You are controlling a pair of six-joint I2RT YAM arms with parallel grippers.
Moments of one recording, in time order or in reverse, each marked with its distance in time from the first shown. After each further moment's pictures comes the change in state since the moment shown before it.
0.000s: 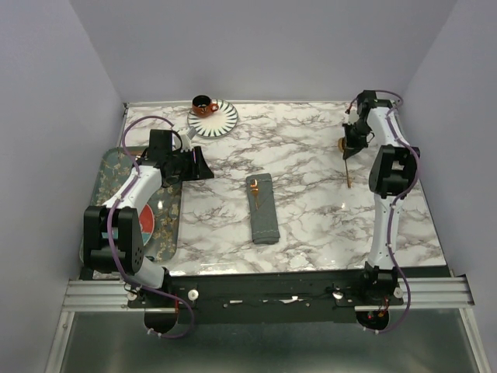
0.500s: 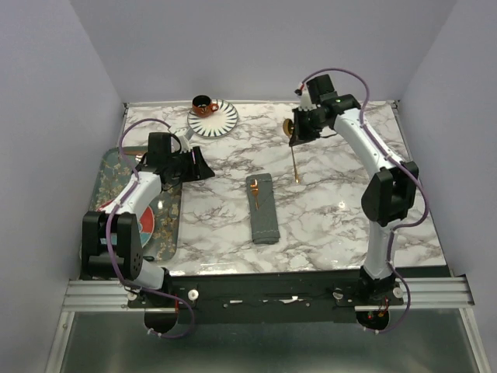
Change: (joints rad) left arm 0.000 -0.026 -0.062 0.109 -0.013 -0.061; right arm 0.356 -0.490 -0.297 0.198 -0.119 0.247
